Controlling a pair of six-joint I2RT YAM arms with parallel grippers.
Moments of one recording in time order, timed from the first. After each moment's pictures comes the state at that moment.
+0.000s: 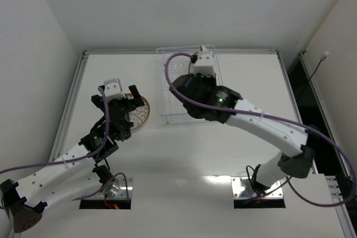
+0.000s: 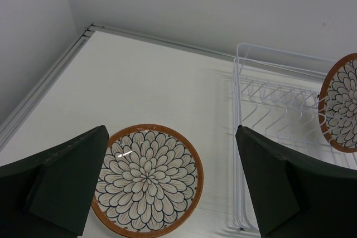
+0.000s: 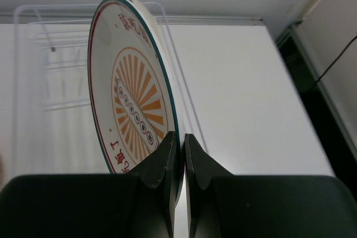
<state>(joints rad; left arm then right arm) -0.81 0.77 0.70 0.06 -1.05 -0.19 1.08 1.46 1.61 -0.94 1.23 0.62</state>
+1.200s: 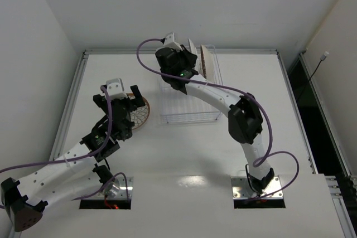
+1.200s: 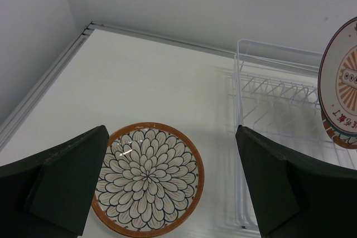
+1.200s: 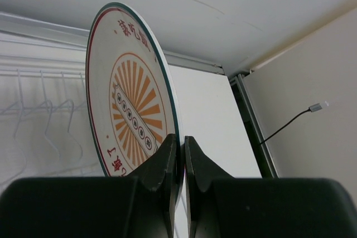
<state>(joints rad) -0.81 0.79 0.70 0.06 -1.04 -0.19 0.76 2.13 1.87 -0.12 1.22 -0.30</state>
